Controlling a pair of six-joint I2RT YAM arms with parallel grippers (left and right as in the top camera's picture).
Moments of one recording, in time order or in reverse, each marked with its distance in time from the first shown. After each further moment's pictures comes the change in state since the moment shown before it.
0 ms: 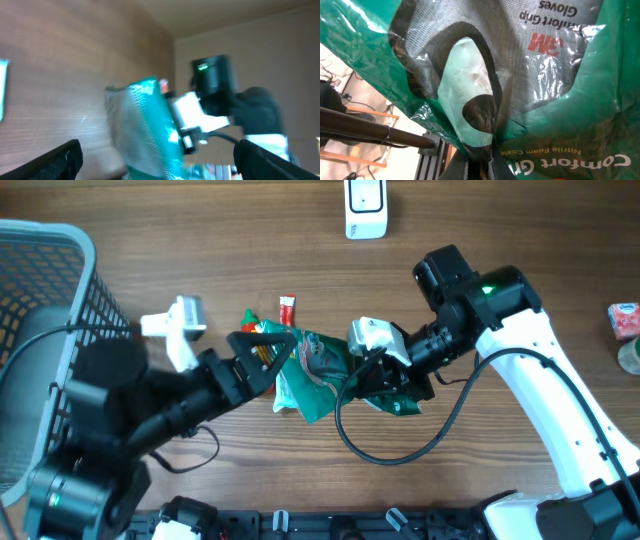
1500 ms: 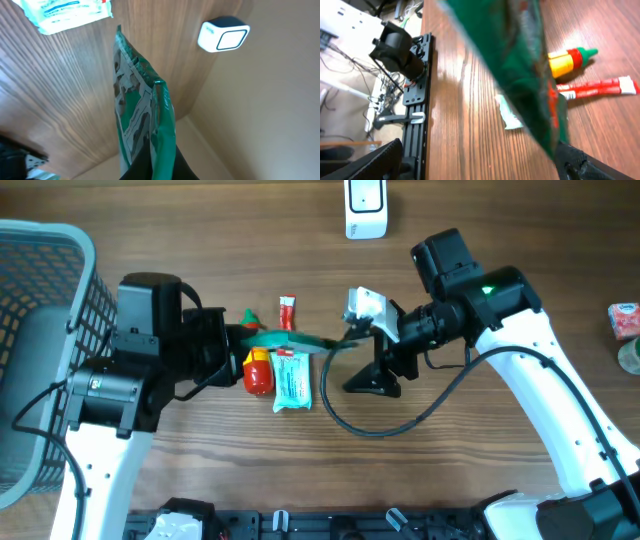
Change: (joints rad) left arm 0.148 0.267 0.000 -0.126 -0.119 -0.834; right arm 0.000 0.000 -0.002 0.256 0.049 0.296
